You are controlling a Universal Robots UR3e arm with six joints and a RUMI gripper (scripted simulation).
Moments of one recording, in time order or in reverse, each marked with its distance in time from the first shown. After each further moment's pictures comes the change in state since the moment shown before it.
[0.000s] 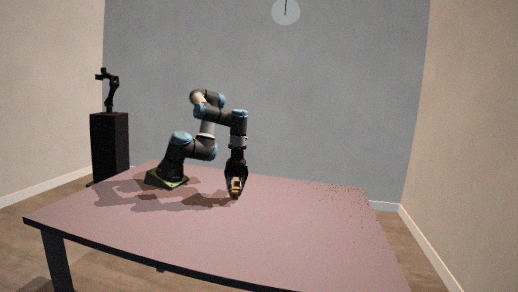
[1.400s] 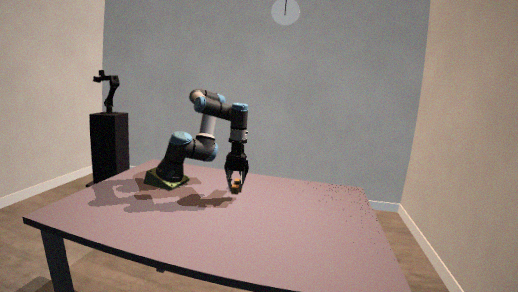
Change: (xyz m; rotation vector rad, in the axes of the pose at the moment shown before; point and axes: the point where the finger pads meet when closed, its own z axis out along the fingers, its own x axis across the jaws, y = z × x) arm 0.000 0.000 -0.024 -0.002 0.000 0.000
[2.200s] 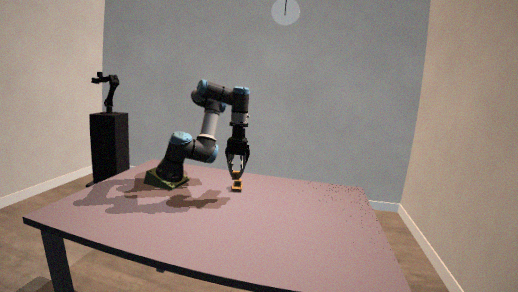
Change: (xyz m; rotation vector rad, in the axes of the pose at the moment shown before) arm 0.000 0.000 -0.063 -0.001 0.000 0.000
